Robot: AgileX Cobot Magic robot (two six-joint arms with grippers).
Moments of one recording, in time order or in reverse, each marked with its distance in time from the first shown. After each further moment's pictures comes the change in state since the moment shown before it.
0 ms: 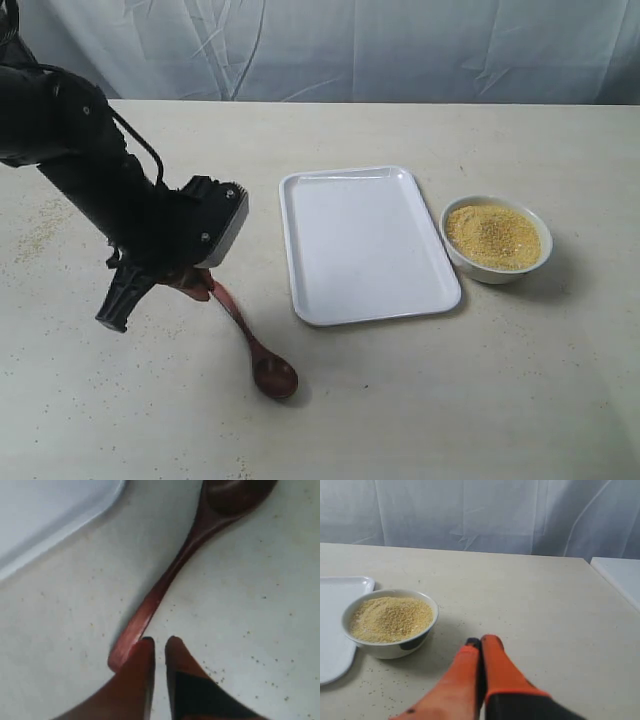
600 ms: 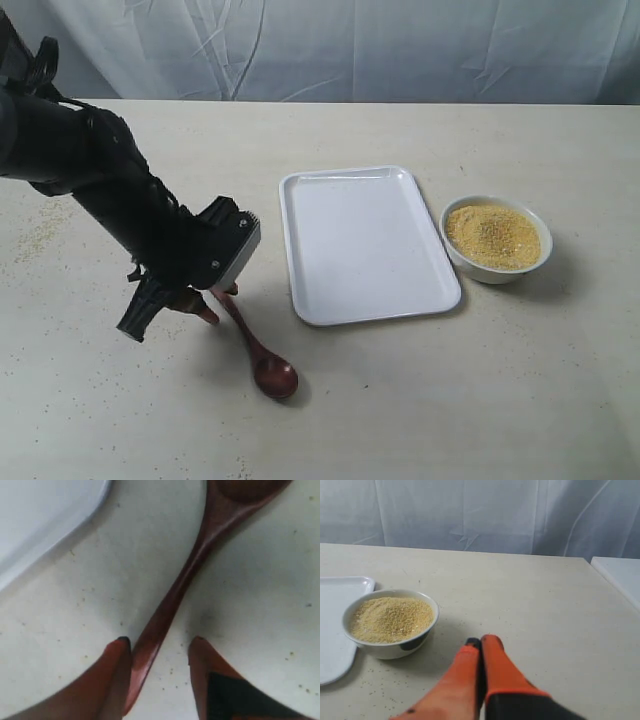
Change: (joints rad) left arm 0.000 0.129 -0.002 -0.105 -0.084 0.222; right arm 0.000 0.000 0.000 0.004 0.000 0.000
